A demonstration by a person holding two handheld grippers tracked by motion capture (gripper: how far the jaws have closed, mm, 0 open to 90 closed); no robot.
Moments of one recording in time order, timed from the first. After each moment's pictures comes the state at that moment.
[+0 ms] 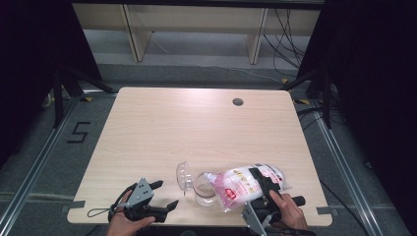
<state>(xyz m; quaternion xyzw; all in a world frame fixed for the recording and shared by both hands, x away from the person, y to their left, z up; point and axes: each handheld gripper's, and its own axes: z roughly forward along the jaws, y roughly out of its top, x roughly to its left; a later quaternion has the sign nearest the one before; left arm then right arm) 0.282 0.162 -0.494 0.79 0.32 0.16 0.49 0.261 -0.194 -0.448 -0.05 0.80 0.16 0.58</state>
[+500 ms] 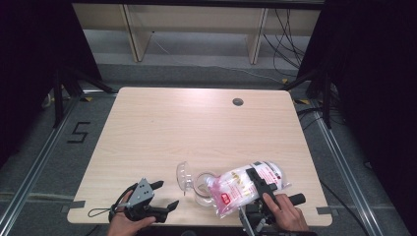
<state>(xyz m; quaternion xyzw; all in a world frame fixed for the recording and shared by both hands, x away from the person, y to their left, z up) 0.282 0.160 -0.495 0.79 0.32 0.15 0.49 0.258 -0.186 -0.453 -0.10 0.78 0.08 0.61</state>
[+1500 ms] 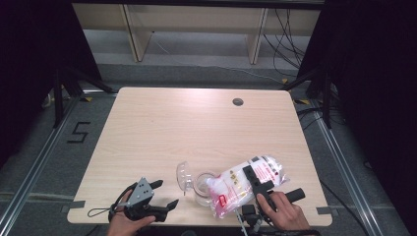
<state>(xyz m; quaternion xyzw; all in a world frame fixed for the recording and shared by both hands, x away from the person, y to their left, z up) 0.282 0.162 -0.494 0.79 0.33 0.16 0.49 0.260 -0.179 -0.448 -0.19 0.75 0.01 0.64</state>
